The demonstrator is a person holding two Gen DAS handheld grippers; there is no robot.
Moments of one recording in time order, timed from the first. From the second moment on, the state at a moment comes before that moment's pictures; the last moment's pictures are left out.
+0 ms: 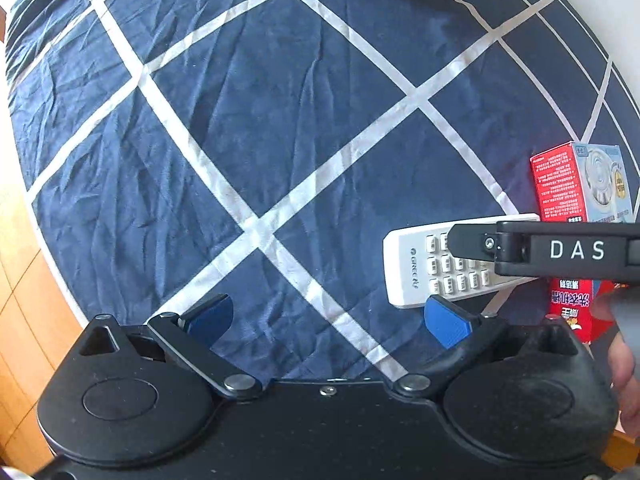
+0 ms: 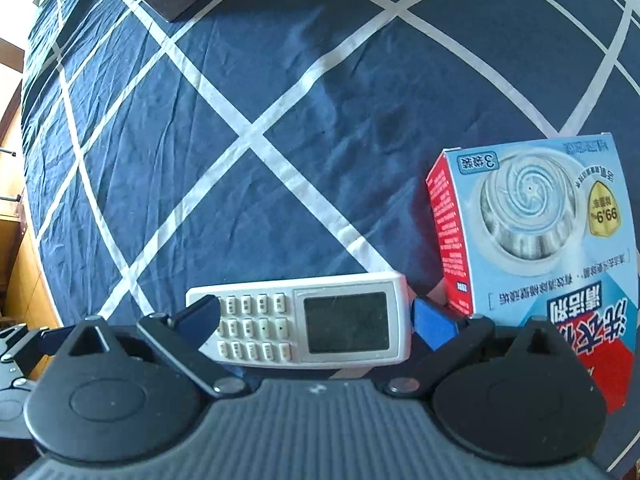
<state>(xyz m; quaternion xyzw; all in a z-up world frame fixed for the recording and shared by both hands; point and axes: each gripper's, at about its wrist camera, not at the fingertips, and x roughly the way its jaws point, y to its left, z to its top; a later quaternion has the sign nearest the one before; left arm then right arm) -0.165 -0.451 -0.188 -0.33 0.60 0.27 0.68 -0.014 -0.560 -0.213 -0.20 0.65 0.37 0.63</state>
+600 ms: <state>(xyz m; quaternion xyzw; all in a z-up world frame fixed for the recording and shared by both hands) -0.152 -0.453 -0.192 -0.33 0.60 0.27 0.68 0.000 -0.555 -0.211 -0.24 0.63 0.37 0.64</state>
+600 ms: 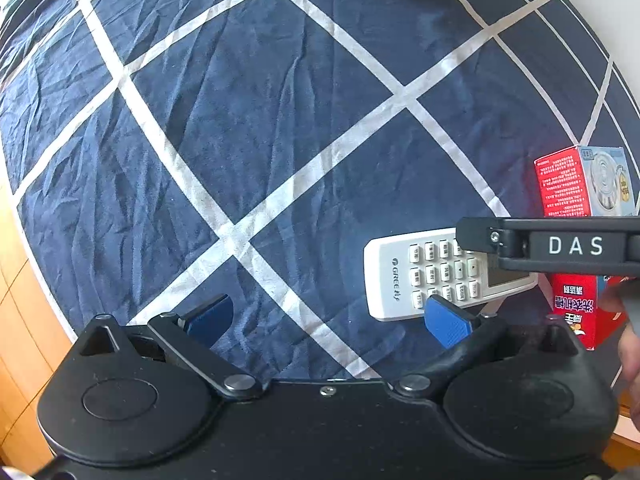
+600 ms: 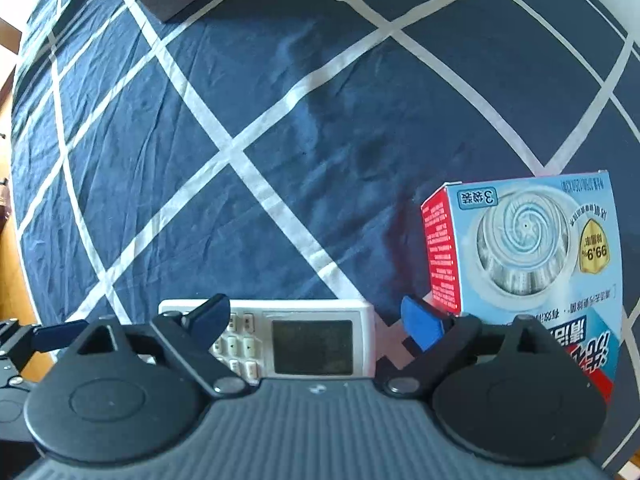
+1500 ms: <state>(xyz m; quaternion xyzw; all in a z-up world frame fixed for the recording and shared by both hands) -0.132 -0.456 -0.203 -0.35 0.61 0.24 0.68 -0.013 -0.555 -0.212 -0.21 0.65 0.37 0.63</state>
